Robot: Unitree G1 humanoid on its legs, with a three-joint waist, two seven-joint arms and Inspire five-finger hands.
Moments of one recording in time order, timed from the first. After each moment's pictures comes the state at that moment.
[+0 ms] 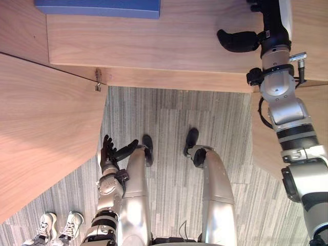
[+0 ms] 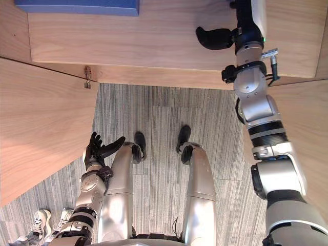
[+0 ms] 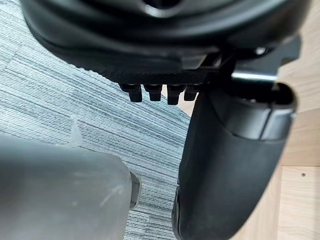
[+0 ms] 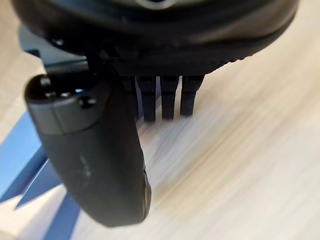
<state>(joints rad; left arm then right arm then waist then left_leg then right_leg) -0.21 0.08 0.17 0.70 -0.28 -0.24 0.19 -0.91 -0.69 0.19 0.43 -0.12 -0.08 -0.23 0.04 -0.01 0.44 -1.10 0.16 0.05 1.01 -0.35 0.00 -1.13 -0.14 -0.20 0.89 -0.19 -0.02</state>
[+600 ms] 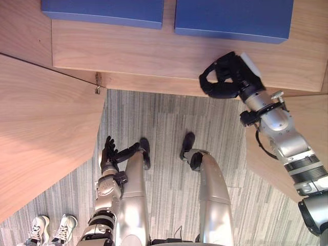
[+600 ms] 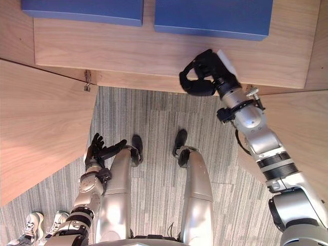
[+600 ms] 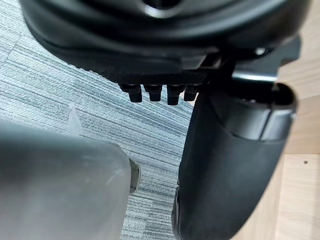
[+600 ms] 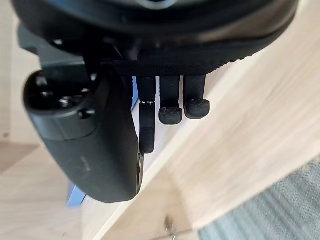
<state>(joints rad) -0.22 0.10 0.15 0.75 -0.25 -0.25 0.13 -0.58 -0.77 0.32 0.13 0.31 -0.17 0.03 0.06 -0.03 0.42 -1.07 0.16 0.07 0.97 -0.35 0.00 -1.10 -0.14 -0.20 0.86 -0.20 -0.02</state>
